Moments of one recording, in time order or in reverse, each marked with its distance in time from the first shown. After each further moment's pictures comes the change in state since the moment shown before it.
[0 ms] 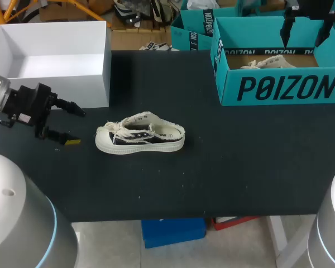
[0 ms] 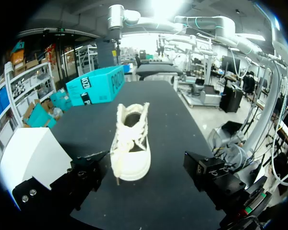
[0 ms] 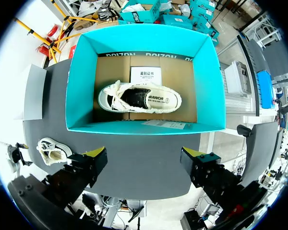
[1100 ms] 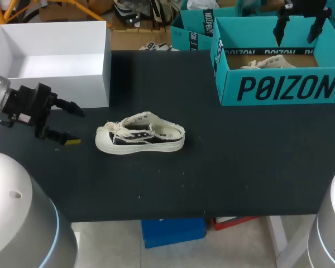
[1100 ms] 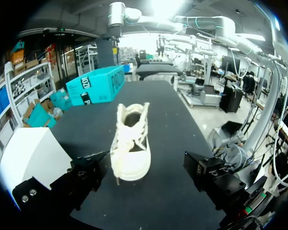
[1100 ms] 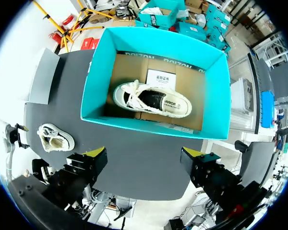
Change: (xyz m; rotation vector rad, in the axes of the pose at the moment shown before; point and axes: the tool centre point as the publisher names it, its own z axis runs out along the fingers) left arm 0.000 0.000 0.000 0.000 0.000 0.000; right arm 0.035 -0.008 -0.017 -0.033 0.002 -0.172
